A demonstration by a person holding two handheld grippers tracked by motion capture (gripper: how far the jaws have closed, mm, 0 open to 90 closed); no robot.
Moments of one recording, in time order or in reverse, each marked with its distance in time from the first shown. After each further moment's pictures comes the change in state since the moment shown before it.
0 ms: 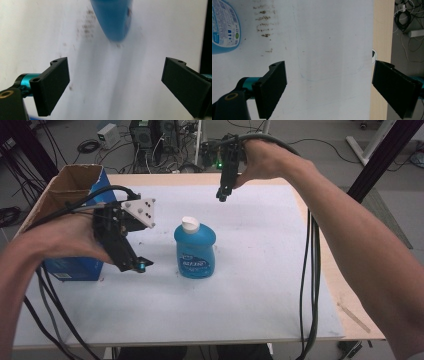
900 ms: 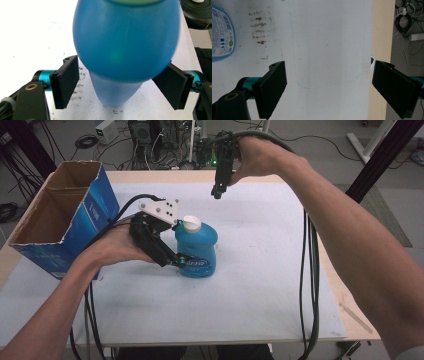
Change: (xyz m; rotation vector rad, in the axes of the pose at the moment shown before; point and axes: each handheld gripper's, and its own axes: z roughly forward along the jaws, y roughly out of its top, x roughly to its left) left arm 0.022 0.012 0.077 -0.468 -0.120 -0.051; right arm -0.008 0.014 0.012 -0.004 0.005 -0.022
